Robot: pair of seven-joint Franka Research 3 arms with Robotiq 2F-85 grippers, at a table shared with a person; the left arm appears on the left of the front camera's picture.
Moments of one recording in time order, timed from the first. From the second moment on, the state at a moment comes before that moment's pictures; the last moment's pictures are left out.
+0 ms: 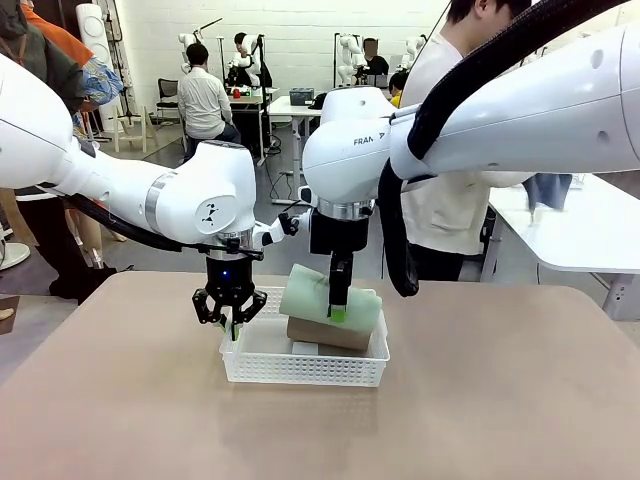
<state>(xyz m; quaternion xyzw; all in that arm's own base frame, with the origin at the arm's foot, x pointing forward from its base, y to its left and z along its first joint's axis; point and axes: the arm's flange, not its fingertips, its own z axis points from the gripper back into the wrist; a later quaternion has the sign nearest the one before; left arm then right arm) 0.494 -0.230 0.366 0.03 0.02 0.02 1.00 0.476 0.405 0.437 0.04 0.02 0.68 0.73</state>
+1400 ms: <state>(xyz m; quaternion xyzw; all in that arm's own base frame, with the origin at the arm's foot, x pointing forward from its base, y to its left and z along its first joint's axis) 0.494 -0.230 0.366 0.03 0.02 0.02 1.00 0.483 0.396 0.400 0.07 0.03 0.68 0.73</state>
